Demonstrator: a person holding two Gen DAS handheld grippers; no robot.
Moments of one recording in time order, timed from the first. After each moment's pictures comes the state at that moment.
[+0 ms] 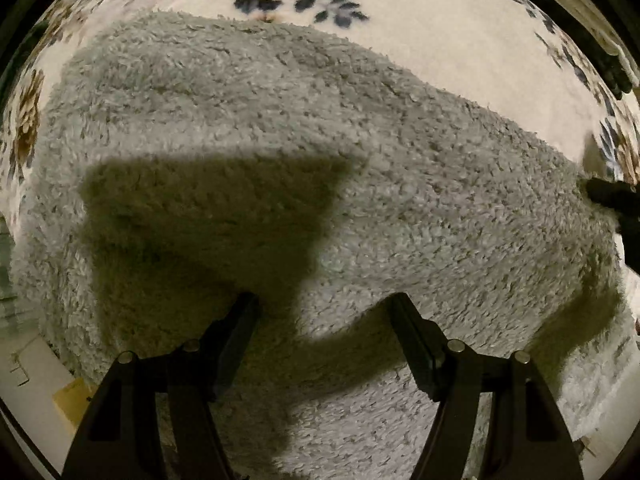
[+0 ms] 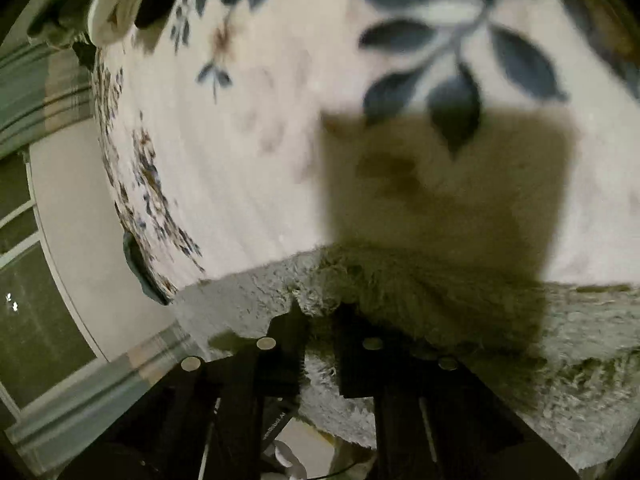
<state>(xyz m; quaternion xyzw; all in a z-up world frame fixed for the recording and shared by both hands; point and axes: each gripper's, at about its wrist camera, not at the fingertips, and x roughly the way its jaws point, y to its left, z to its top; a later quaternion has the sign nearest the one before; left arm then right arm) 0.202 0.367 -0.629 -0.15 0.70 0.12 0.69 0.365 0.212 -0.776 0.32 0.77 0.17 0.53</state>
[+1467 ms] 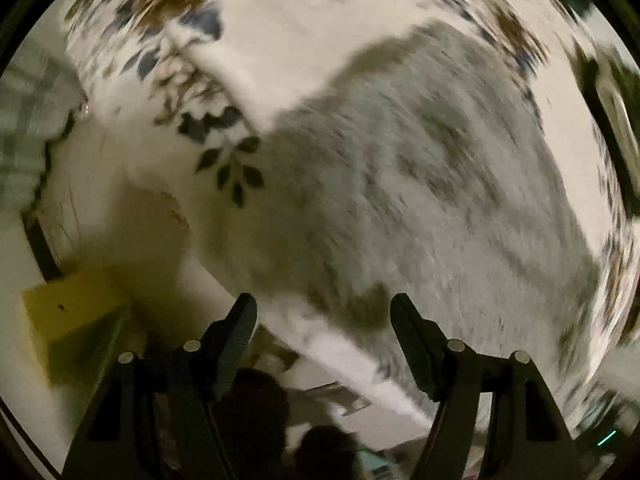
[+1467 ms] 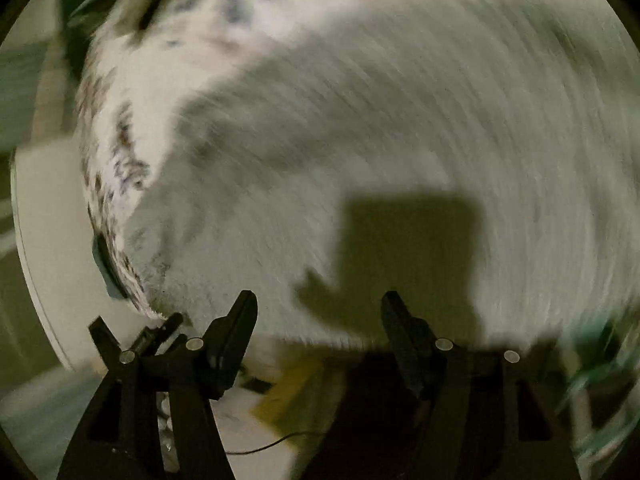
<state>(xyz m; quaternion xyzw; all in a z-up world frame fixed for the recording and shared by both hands) 0.016 0.719 -0.633 -0.32 0.65 0.23 0.65 0.173 0.153 -0.714 0.33 0.75 0.08 0.57</state>
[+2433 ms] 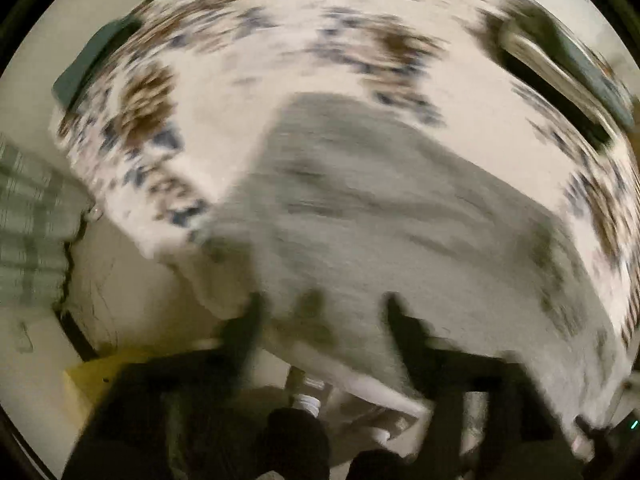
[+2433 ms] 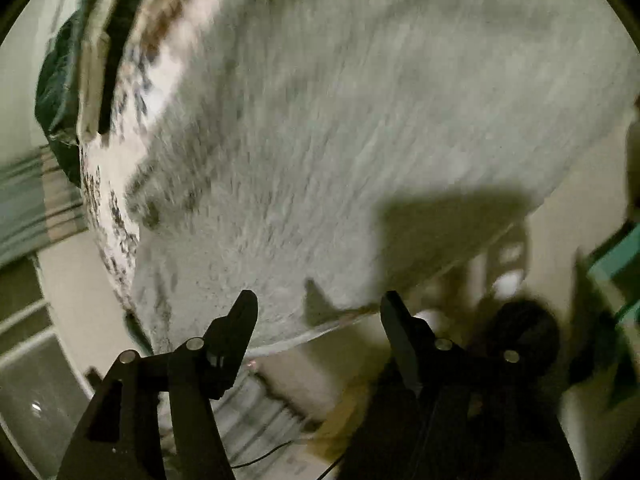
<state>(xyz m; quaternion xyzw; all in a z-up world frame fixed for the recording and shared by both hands) 0.101 0.661 -0.594 -0.15 0.63 0.18 0.74 0.068 0.083 -0.721 0.42 0.67 -0.01 0.61</state>
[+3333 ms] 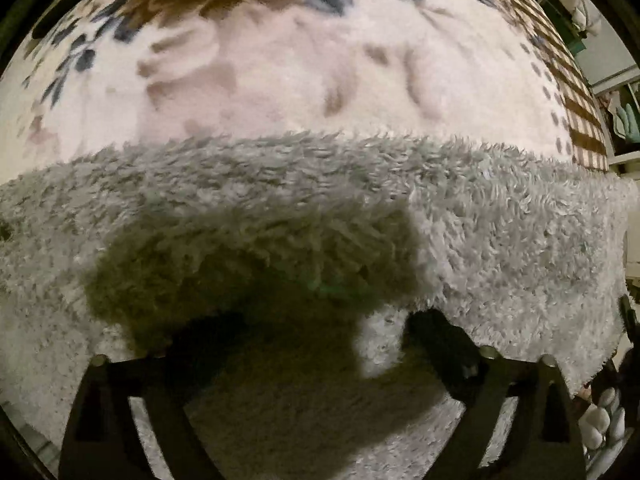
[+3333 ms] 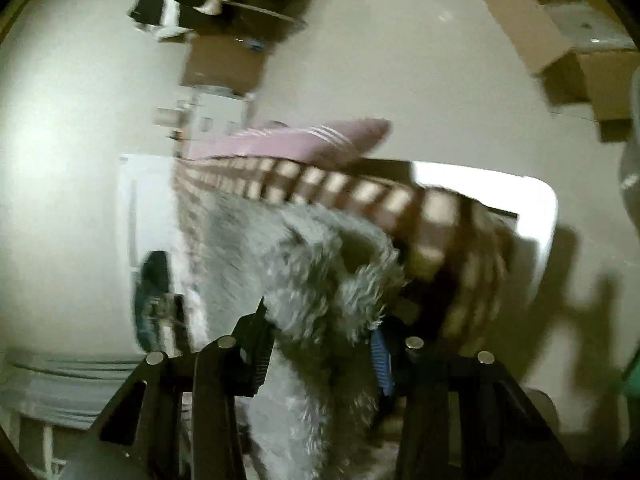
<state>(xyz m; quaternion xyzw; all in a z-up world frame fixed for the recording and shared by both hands) 0.201 0.208 -0.656 0.02 0.71 -0.10 0.70 -0.006 -0.262 -0.784 0.63 0.30 -0.12 0.71</state>
